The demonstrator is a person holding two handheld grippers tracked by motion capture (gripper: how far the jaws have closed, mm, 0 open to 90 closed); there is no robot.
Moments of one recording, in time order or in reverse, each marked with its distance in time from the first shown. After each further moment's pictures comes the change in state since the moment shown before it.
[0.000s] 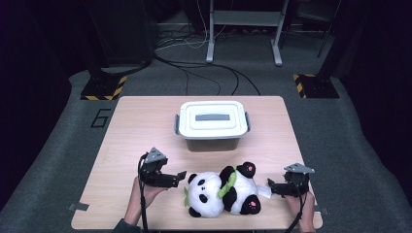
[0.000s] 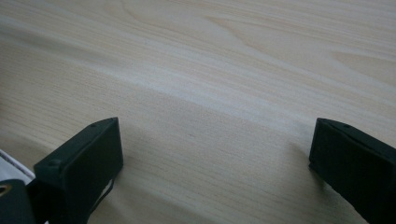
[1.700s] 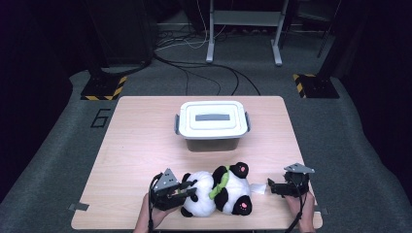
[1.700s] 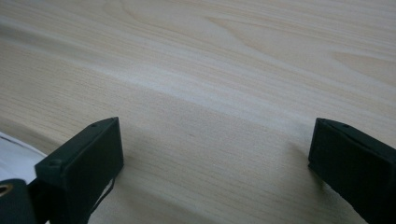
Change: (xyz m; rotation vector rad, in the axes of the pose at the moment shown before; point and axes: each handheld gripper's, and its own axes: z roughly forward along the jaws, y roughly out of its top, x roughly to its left) left arm -0.041 -0.033 0.000 -0.041 -0.160 0.164; right arm 0.000 0.000 0.000 0.000 -0.002 0.000
